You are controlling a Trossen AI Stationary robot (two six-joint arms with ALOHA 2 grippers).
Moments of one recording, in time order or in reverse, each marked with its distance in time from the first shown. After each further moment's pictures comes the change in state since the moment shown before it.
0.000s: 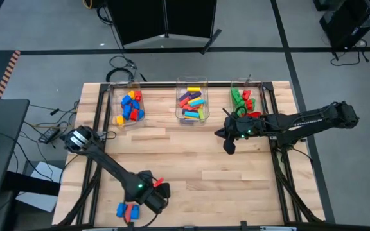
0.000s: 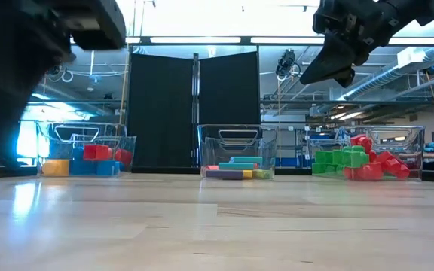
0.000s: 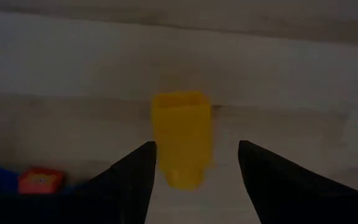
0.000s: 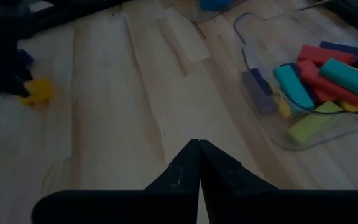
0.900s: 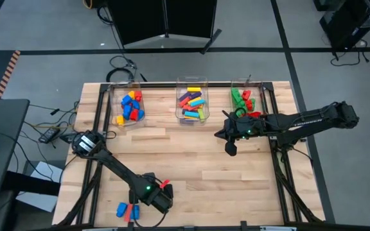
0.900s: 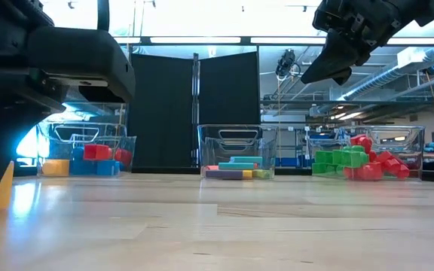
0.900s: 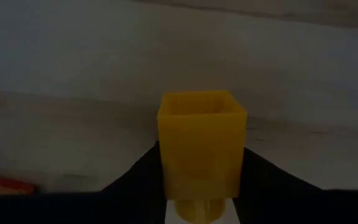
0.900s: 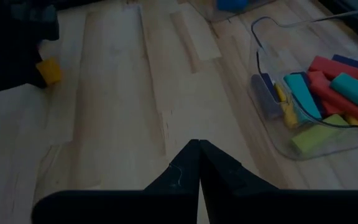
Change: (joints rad) left arm 0.028 0.126 0.005 0.047 0.062 -0.007; right arm 0.000 0.000 0.000 0.000 -0.039 -0.113
